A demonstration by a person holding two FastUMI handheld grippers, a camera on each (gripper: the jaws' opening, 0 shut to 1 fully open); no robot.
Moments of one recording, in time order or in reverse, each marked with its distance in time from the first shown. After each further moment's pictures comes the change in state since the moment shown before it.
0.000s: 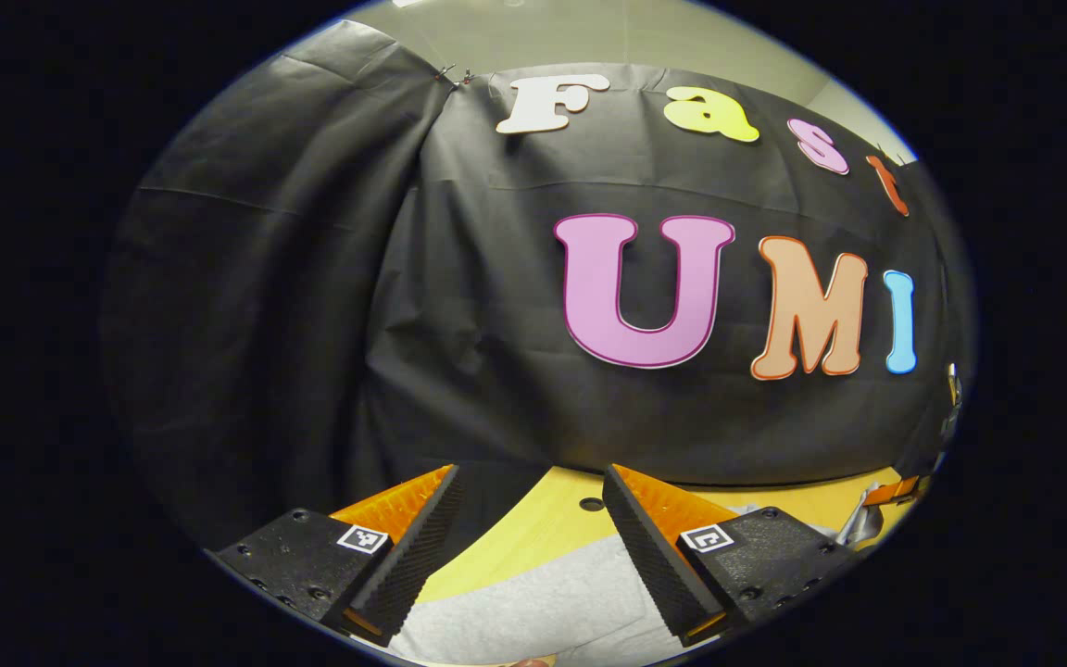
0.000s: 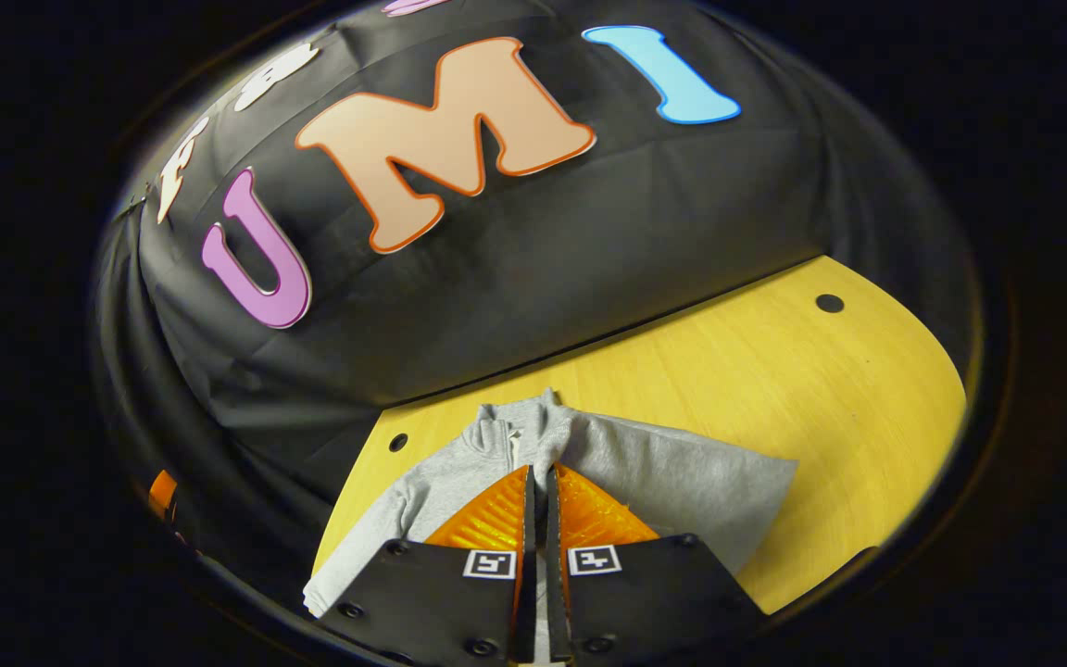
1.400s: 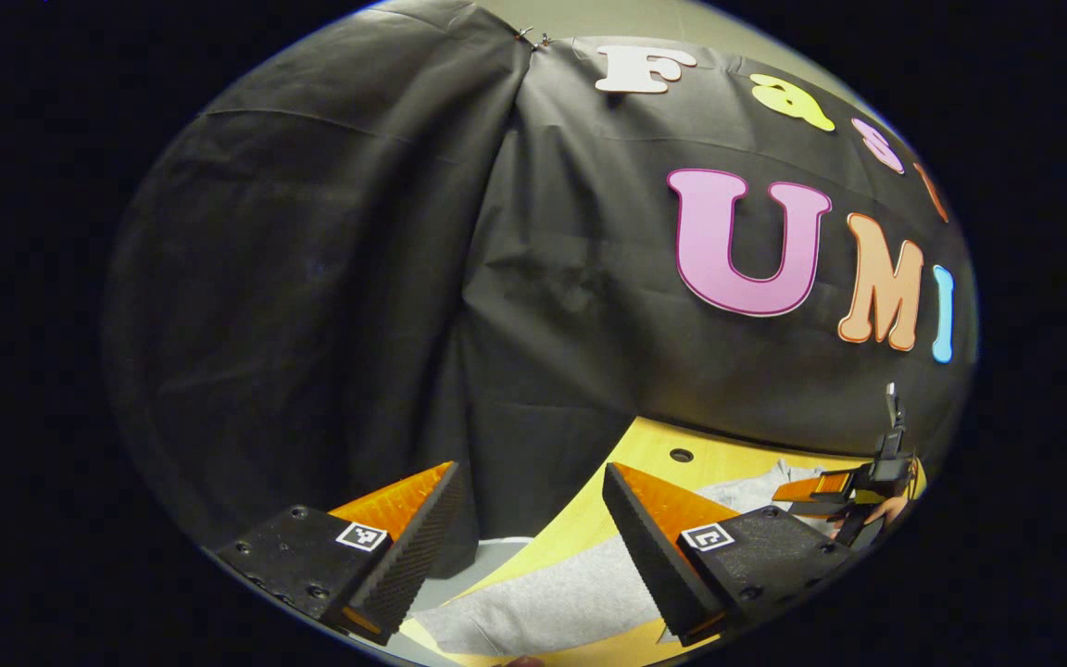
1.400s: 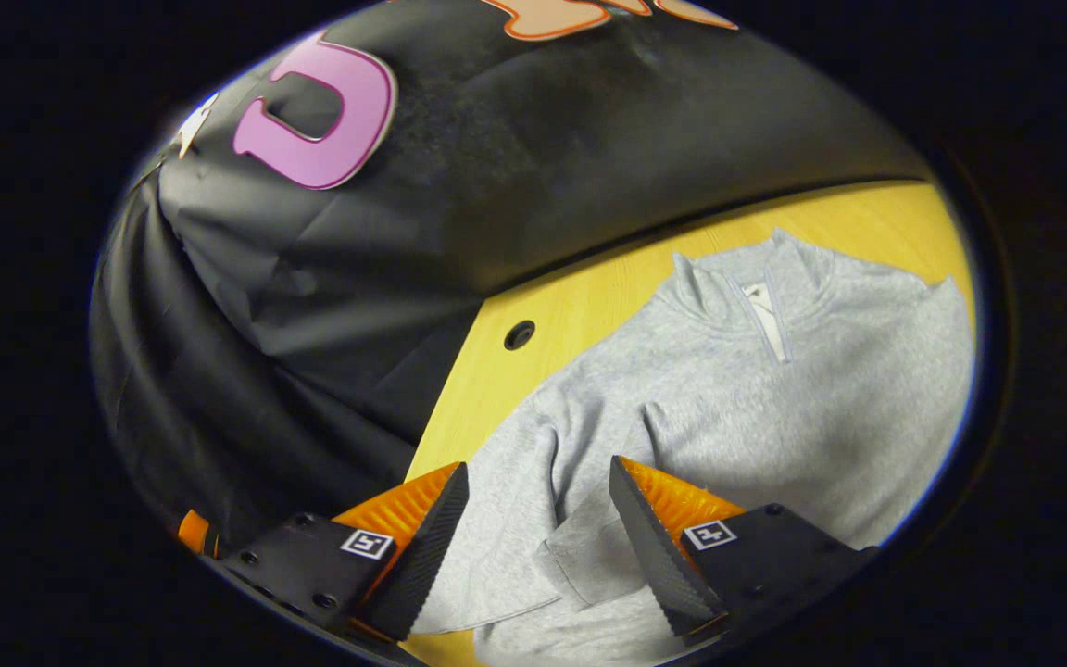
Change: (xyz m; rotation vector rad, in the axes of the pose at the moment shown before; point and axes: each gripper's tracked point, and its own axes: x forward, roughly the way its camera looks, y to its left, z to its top) left arm -0.023 0.140 -0.077 -0.063 0.158 0.135; right arm 0.112 0.185 -0.158 -0.036 0.263 0.255
